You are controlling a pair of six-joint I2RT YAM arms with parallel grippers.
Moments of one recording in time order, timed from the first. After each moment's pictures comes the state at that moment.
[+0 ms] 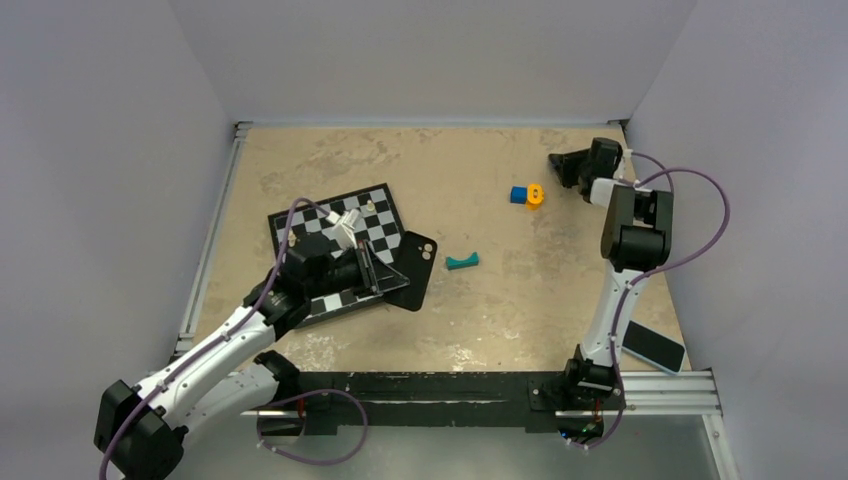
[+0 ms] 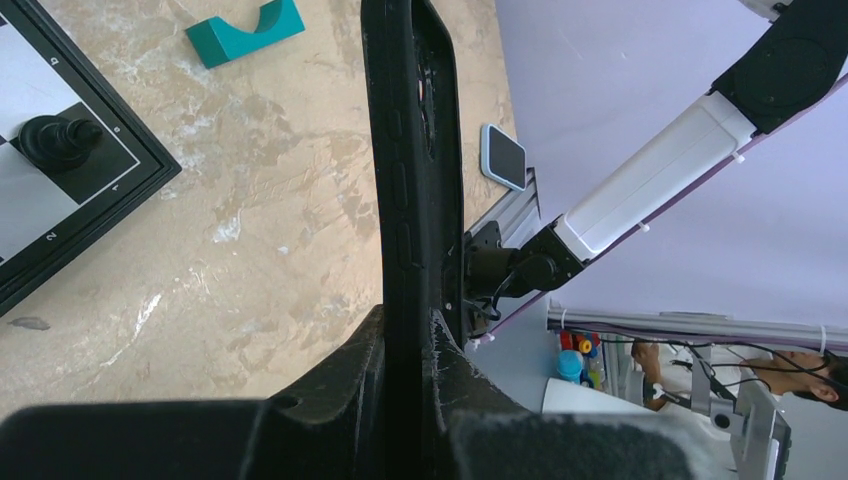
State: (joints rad) left arm -0.60 0.84 0.56 -0.09 0.43 -0.96; right arm -0.18 2.21 1.44 0.21 -0.11 1.26
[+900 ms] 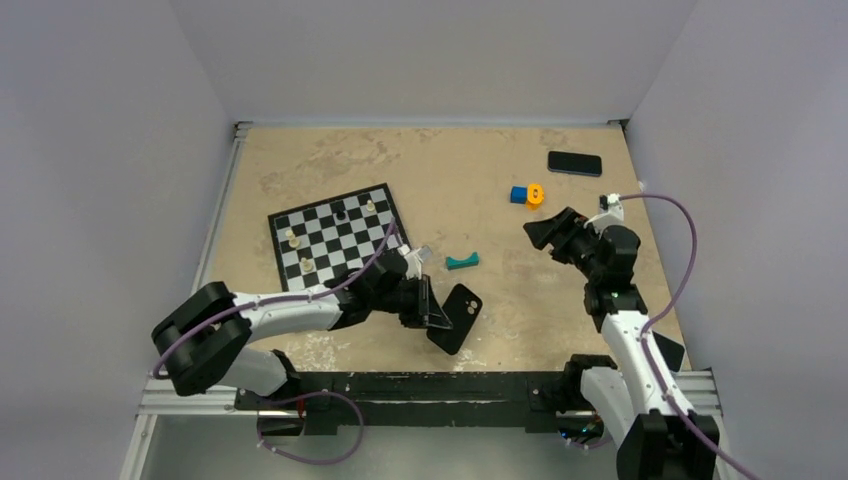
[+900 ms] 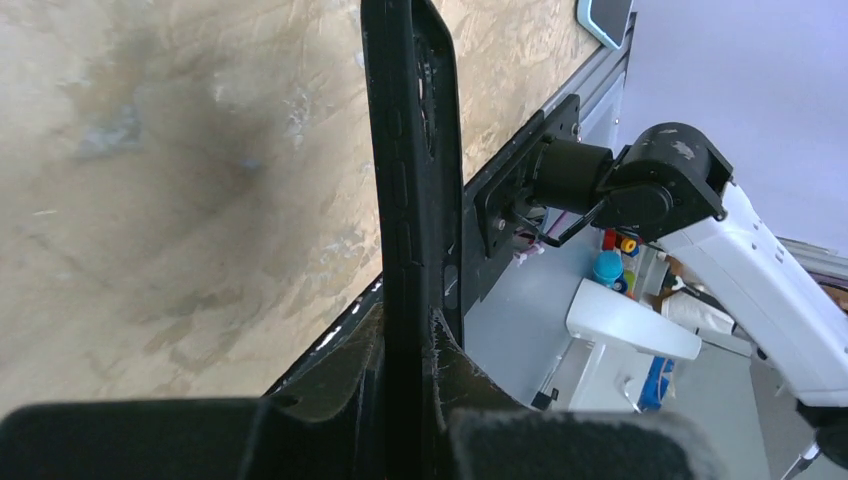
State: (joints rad) left arm -0.90 1.35 0.59 0.14 0.42 -1.04; right arm -0.05 0.88 0.46 0.12 -0.36 0.65
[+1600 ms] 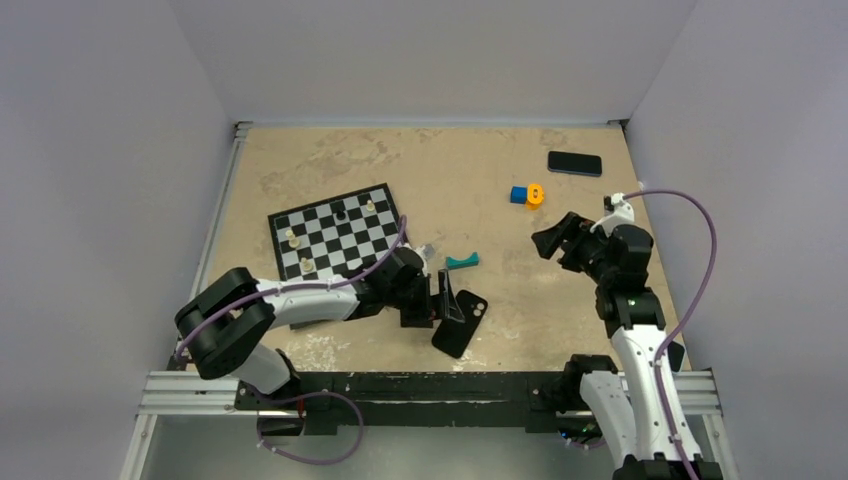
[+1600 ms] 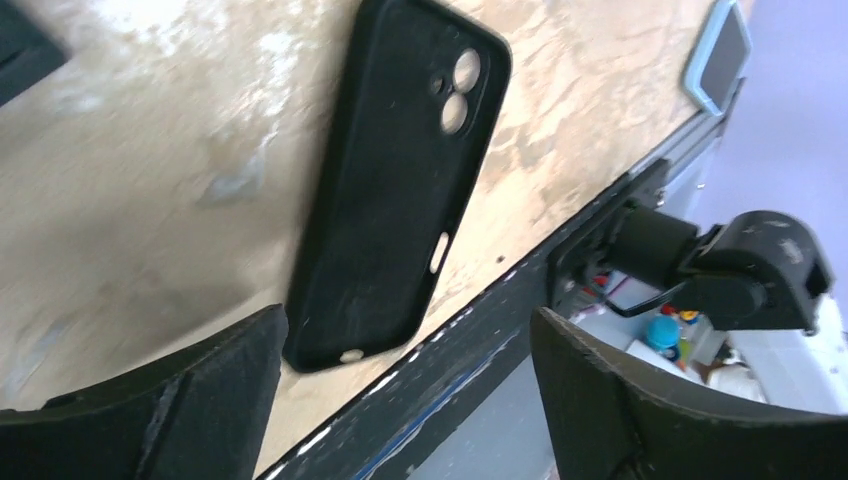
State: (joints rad) left arm -0.94 1.53 0.70 0.05 0.29 -1.06; right arm -0.04 0.69 0.60 -0.33 -0.32 0.48
